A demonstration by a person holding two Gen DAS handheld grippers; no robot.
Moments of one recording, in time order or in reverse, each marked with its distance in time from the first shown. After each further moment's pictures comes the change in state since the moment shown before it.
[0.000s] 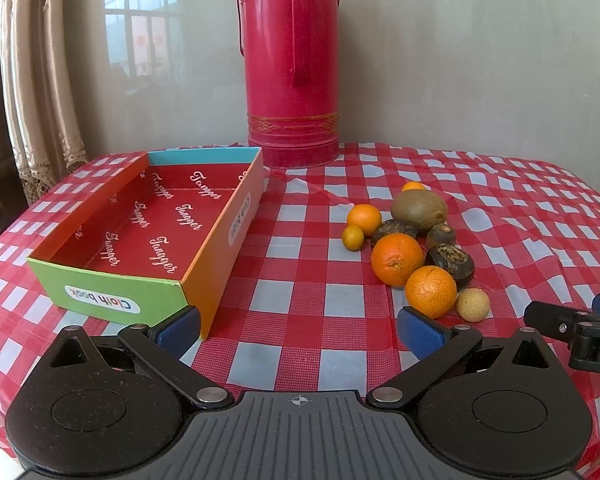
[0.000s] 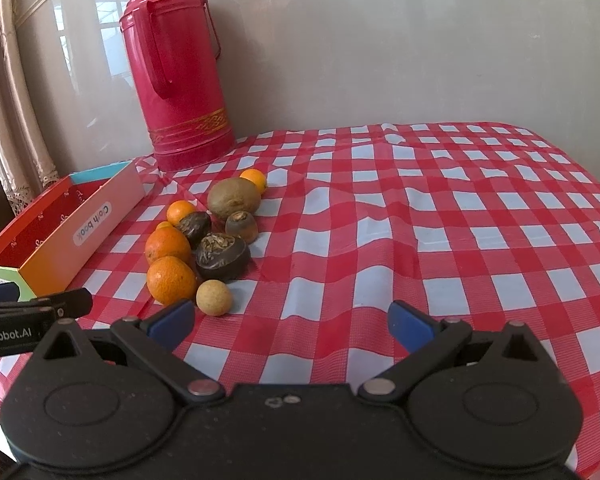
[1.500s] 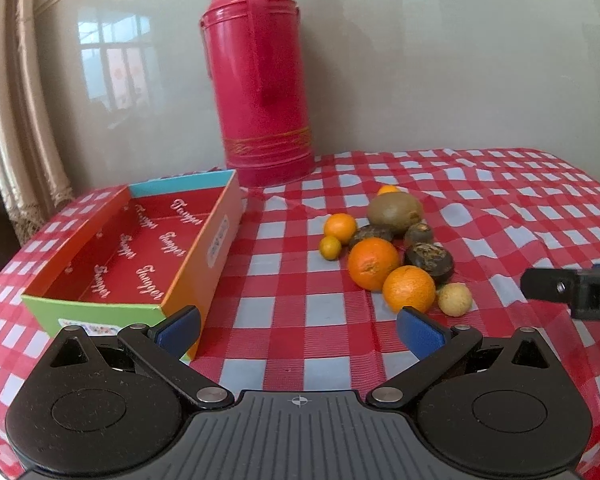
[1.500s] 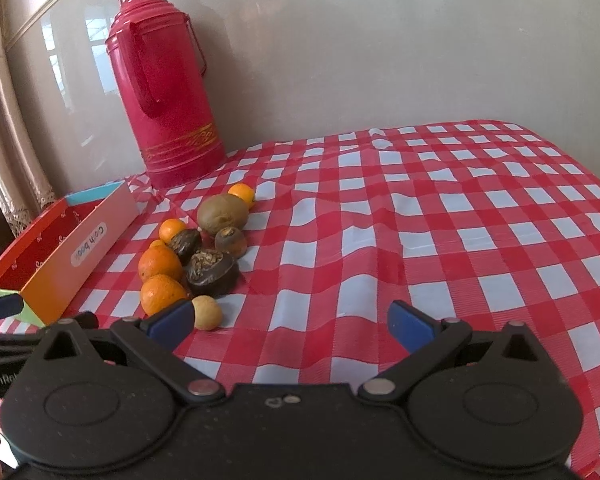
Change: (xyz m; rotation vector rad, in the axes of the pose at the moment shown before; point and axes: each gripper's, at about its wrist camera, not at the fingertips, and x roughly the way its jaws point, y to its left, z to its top) left arm -0.008 -0.019 -0.001 0.127 -0.060 -0.027; right arm -0.009 -0.014 0.003 0.060 -0.029 0.005
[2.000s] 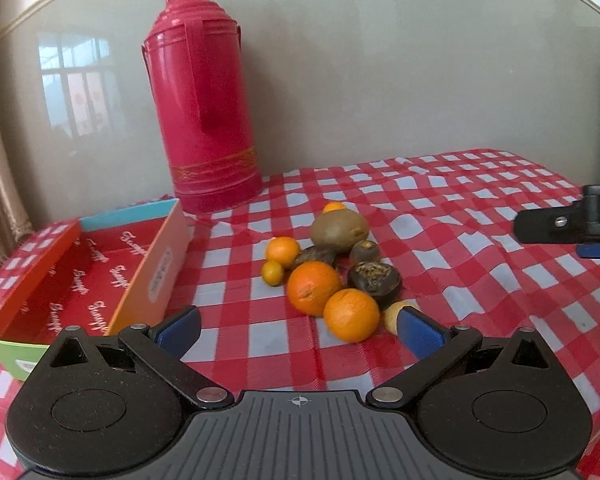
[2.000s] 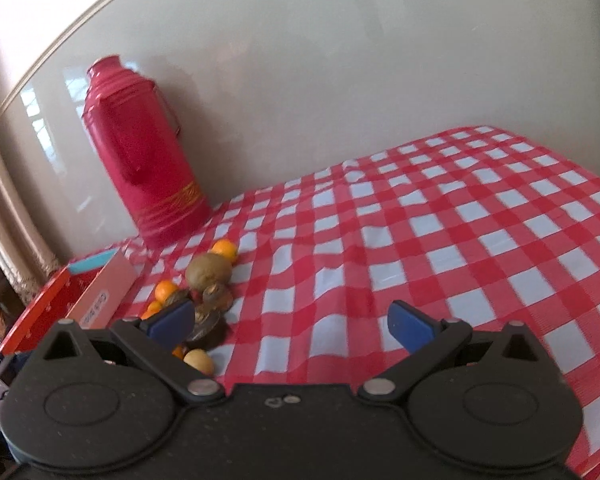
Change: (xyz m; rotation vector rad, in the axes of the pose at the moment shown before) left arm 0.009 -0.025 0.013 0.059 -0.045 -0.102; right arm -0.022 -0.034 0.011 0.153 -0.120 0.014
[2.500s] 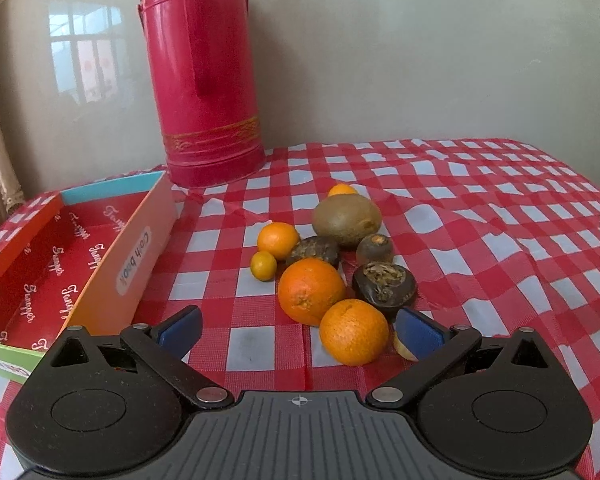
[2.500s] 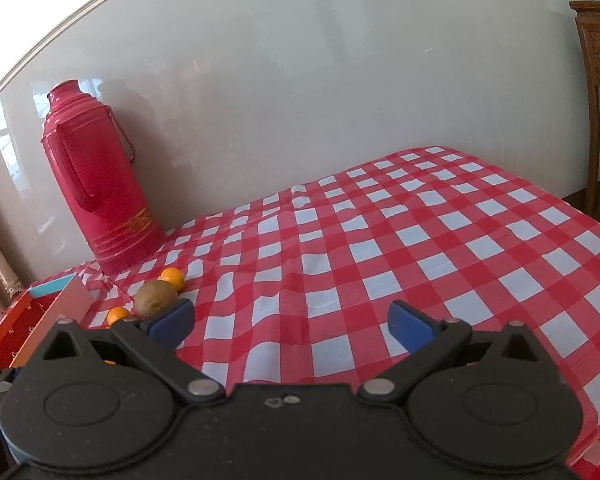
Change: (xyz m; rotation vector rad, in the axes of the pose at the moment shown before) left arm 0.043 -0.006 0.006 -0.061 0.077 0.018; right arm -0.009 -0.023 0.006 0.017 -0.061 -0.112
